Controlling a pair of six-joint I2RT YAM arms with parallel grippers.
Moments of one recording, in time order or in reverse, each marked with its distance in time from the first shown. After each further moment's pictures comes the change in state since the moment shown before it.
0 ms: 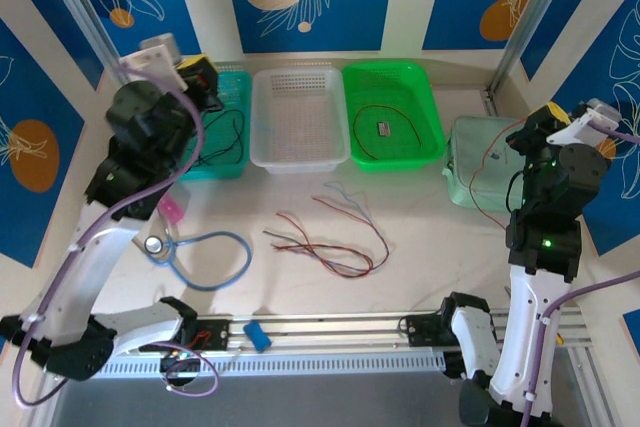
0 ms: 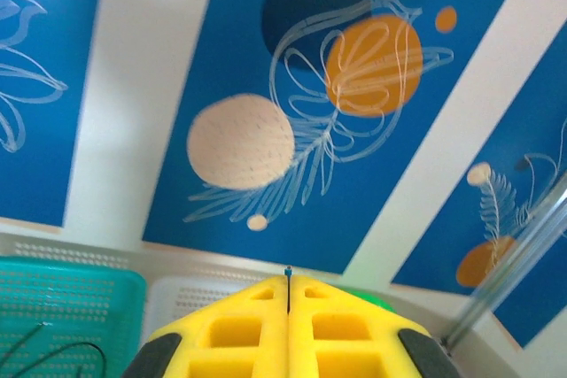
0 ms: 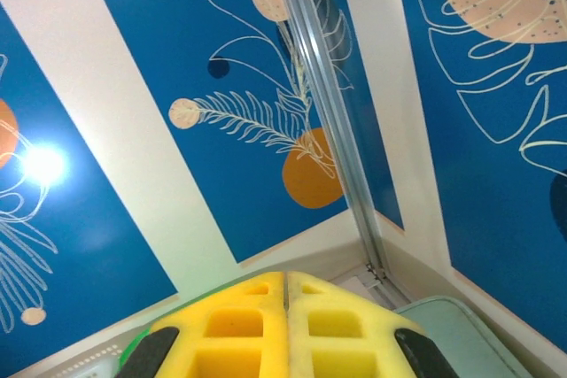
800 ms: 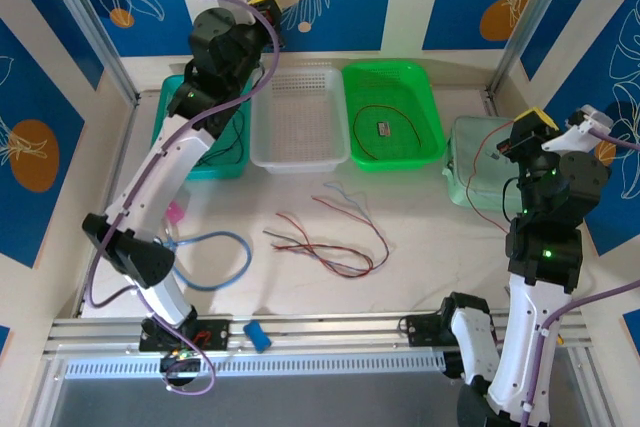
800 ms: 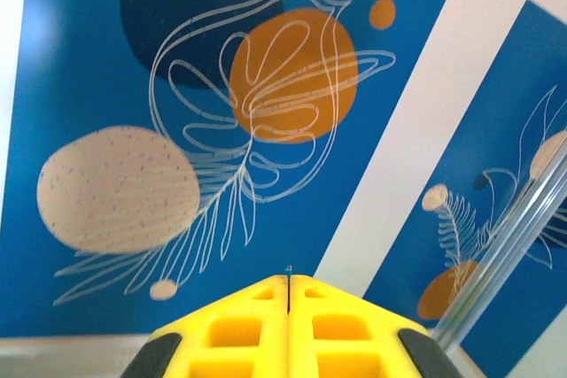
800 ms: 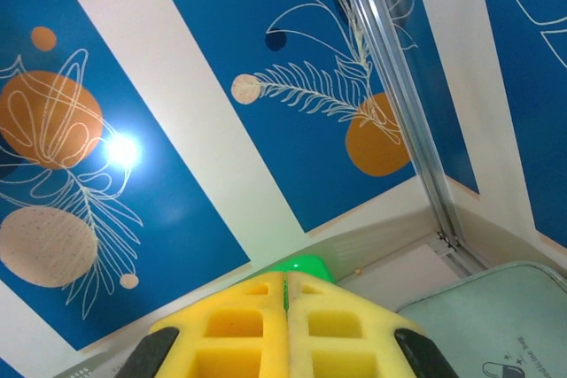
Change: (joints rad) left arm 0.000 0.560 0.493 0.167 0.115 0.043; right arm 0.003 -0.039 0.001 -0.051 -0.137 0.117
